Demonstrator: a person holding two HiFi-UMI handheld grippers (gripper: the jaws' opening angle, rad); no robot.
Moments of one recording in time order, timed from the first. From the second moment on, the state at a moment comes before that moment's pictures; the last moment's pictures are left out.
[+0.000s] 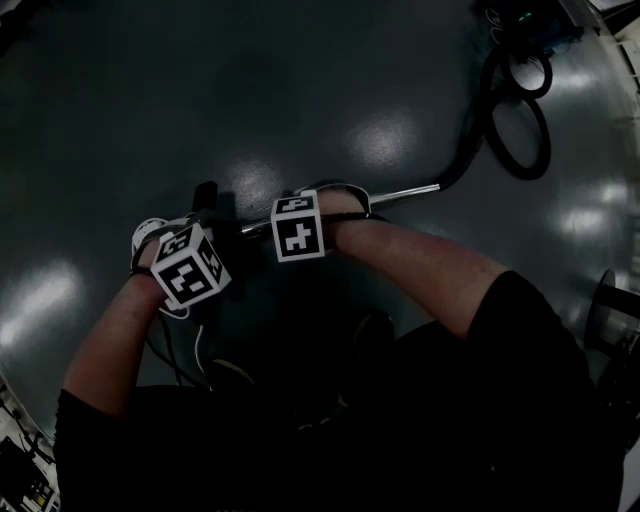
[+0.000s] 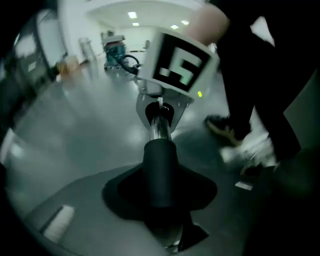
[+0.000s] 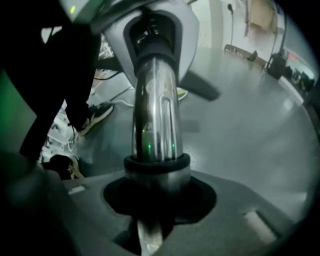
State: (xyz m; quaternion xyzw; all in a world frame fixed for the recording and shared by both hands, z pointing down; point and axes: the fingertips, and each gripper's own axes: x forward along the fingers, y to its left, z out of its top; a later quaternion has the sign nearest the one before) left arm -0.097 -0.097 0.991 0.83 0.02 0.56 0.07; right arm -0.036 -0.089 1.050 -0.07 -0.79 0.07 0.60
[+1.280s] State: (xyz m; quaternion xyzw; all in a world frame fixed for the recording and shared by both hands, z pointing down) left arm -0.126 -0.114 1.143 0.68 0.10 0.65 -0.32; right arm -0.005 -0.021 1.146 -0.10 -0.75 -0.01 0.66
